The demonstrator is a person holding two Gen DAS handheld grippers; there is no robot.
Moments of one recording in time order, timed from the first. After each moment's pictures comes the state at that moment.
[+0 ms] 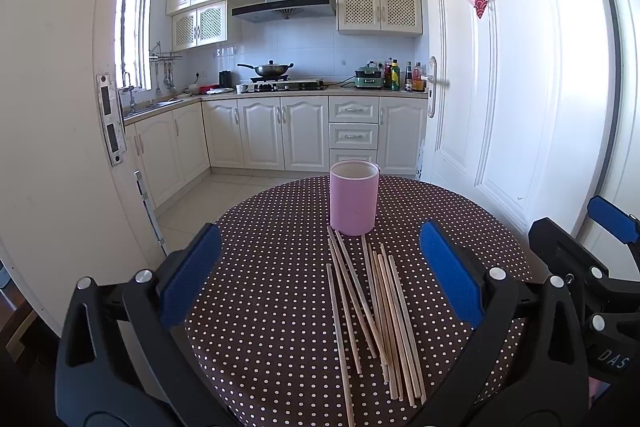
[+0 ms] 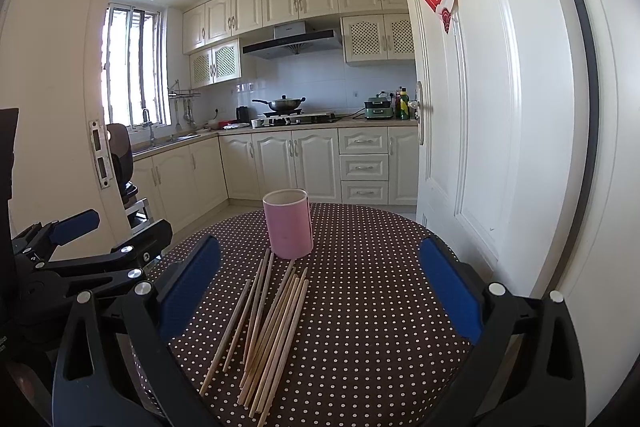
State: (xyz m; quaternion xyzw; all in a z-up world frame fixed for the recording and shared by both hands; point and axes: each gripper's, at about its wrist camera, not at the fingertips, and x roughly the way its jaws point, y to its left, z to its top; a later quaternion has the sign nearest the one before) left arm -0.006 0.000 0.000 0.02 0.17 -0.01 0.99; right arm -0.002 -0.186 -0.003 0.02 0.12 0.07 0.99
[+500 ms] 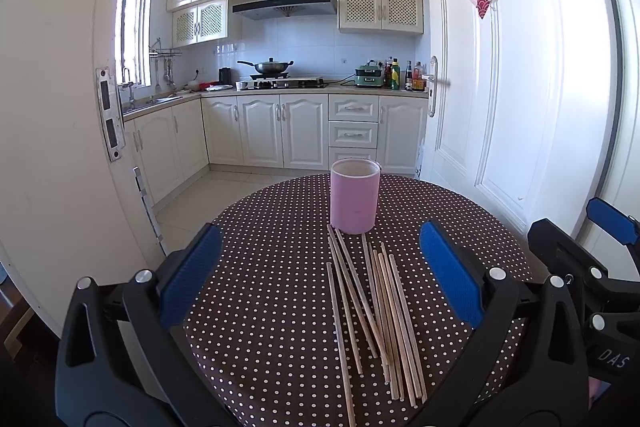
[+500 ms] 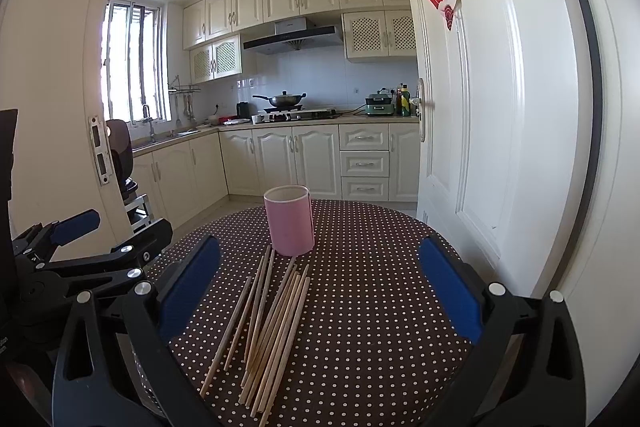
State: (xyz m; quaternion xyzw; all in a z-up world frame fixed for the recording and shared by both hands) left arm -0.003 0.003 -0.002 0.01 0.18 -0.01 0.98; right arm 0.001 -0.184 -0.003 0.02 0.13 0.07 0.99
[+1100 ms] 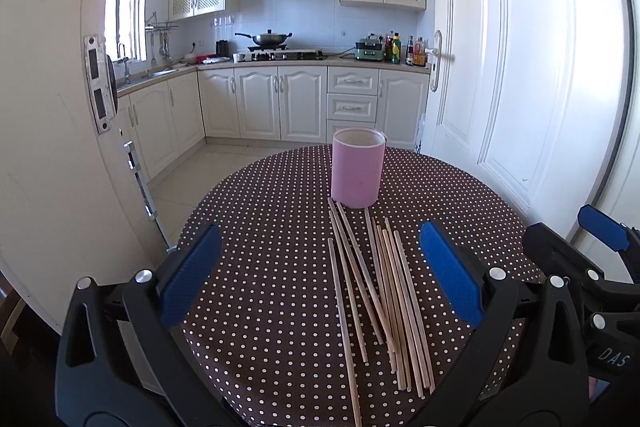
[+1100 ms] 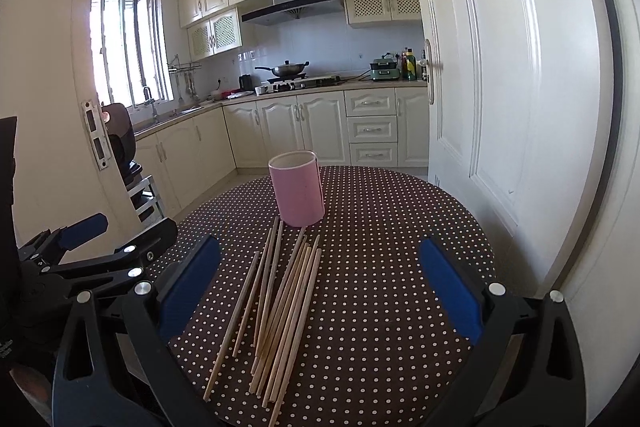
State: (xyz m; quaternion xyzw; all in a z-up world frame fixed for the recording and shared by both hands) left arm 0.022 0.011 -0.019 0.00 0.23 -0.01 0.97; right arm 0.027 -0.180 -0.018 0.05 0.20 0.08 0.98
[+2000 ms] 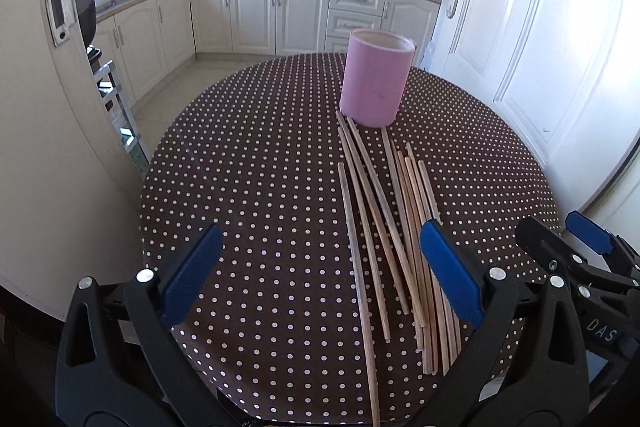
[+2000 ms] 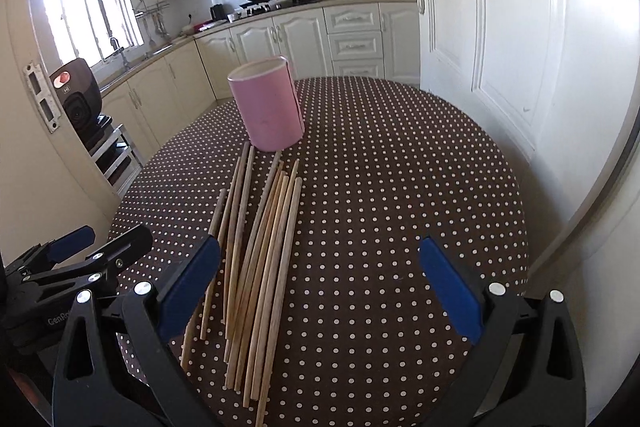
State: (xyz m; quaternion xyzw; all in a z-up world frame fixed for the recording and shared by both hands) left arm 0.091 0.030 -0.073 -0.03 0.39 -0.02 0.92; right arm 0.086 -0.182 -0.061 0.07 0.35 0.06 0.93
